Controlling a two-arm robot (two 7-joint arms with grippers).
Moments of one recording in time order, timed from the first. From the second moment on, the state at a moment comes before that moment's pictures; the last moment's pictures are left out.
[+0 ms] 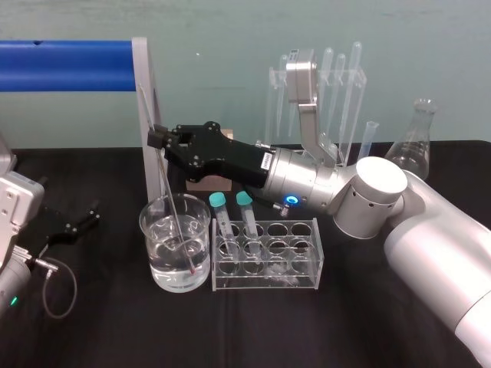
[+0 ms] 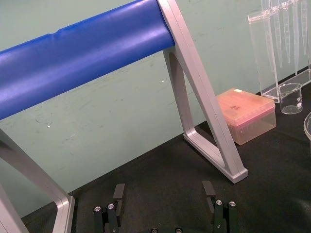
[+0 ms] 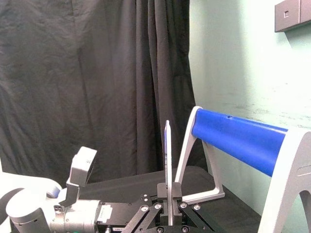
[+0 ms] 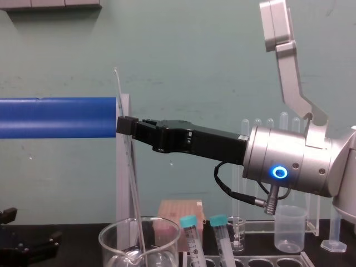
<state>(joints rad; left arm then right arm) -0.20 0.60 0.45 -1.41 -0.25 -0.12 0.03 0.69 0.22 -0.64 -1.07 0.67 -0.11 0.87</state>
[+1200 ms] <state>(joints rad) -0.20 0.60 0.45 -1.41 -0.25 -0.12 0.03 0.69 0.22 -0.64 -1.07 0.67 -0.11 0.86</state>
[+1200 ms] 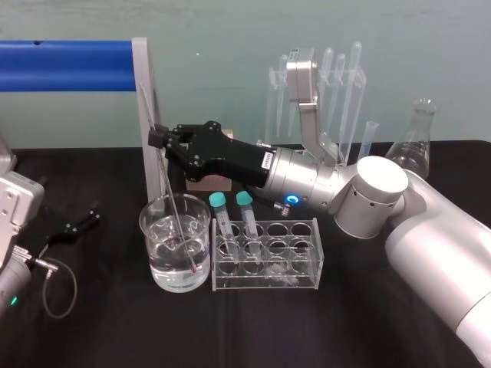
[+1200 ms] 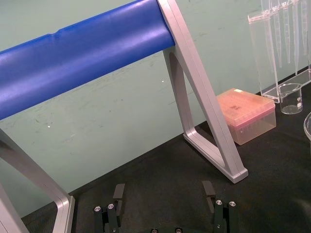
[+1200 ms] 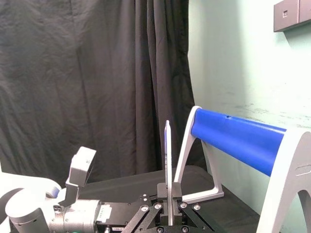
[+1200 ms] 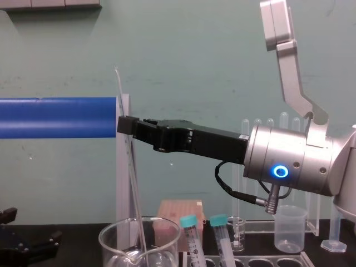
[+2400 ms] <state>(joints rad) -0.20 0.60 0.45 -1.41 -0.25 -0.12 0.03 0.67 0.24 -0.64 -1.12 0.67 -0.10 0.85</state>
